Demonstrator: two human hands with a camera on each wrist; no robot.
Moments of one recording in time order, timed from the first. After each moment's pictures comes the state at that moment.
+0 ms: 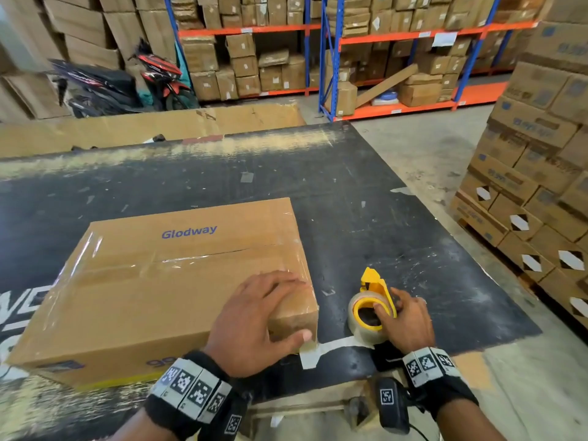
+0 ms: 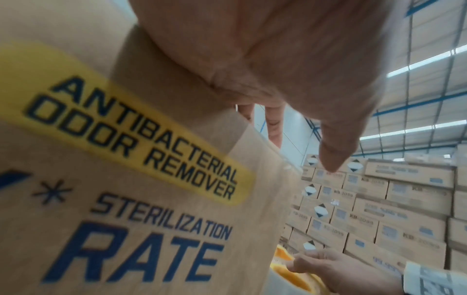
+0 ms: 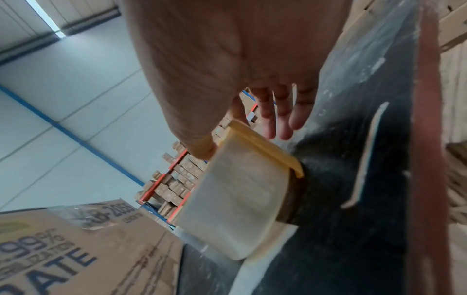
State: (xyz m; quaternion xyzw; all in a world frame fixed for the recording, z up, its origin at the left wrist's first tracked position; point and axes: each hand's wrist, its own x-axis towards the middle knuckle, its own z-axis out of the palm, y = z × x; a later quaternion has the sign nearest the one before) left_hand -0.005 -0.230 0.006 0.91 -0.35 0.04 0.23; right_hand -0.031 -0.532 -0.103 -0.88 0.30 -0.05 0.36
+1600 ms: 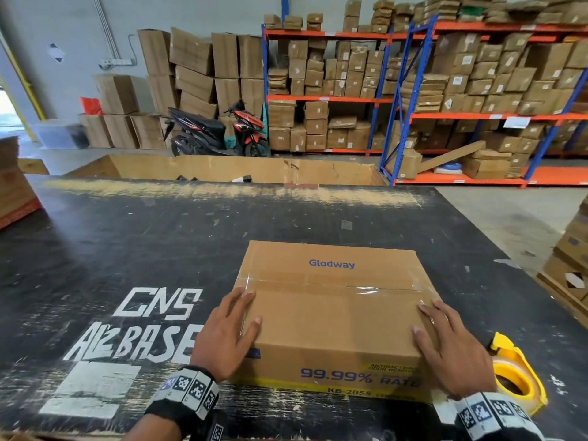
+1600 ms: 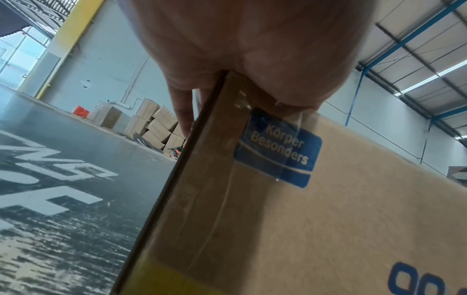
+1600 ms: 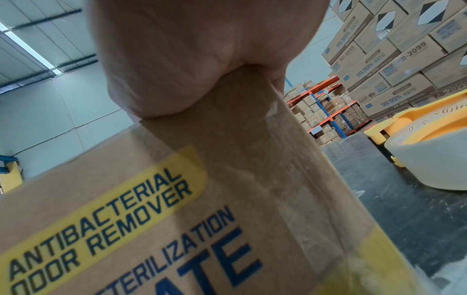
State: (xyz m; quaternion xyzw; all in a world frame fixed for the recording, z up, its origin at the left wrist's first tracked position) left_hand 0.020 0.092 -0.019 0.96 -0.08 0.10 0.26; right_hand -0.017 -0.322 0.000 -0.98 0.08 -0.08 0.15
